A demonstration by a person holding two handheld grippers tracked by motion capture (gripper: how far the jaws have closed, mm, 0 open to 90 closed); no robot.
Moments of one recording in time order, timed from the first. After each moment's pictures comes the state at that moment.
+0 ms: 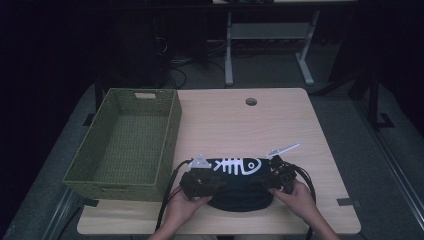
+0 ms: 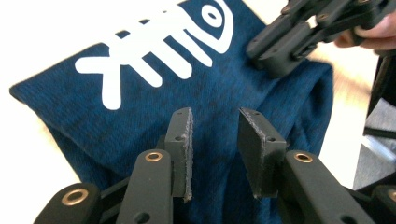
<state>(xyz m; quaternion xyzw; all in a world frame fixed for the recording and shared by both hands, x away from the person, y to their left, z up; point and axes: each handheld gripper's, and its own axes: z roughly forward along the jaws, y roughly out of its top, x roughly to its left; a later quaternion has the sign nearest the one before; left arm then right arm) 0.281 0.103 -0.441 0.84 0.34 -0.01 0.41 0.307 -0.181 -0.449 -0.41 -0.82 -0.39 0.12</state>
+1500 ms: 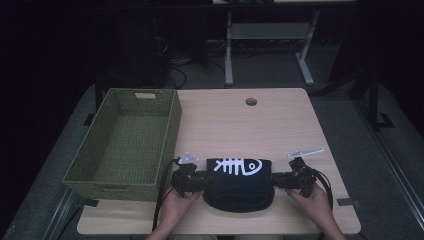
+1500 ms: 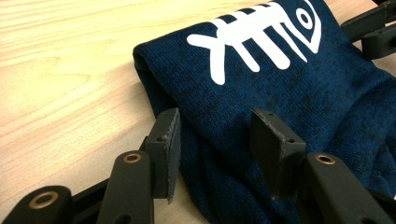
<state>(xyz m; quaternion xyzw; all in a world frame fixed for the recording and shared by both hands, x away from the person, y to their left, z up) 0.294 0.128 -0.450 0.81 0.44 0.04 0.40 0.300 -0.231 -0.455 -0.48 -0.78 -0.39 0.05</state>
